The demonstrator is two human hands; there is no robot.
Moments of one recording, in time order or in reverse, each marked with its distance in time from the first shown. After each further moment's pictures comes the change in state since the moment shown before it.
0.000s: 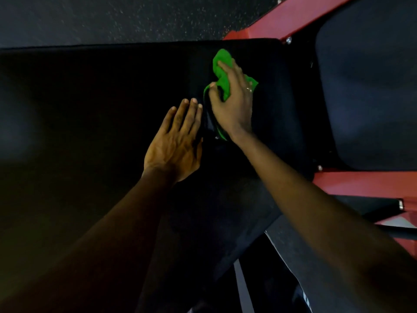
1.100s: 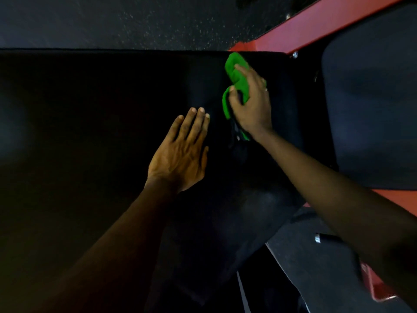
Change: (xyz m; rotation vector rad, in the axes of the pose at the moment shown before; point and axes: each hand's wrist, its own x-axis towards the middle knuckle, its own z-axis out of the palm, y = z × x) left_hand 0.001 0.000 0.000 0.001 0.021 0.007; right_hand 0.030 0.031 -0.011 -0.046 -0.098 -0.172
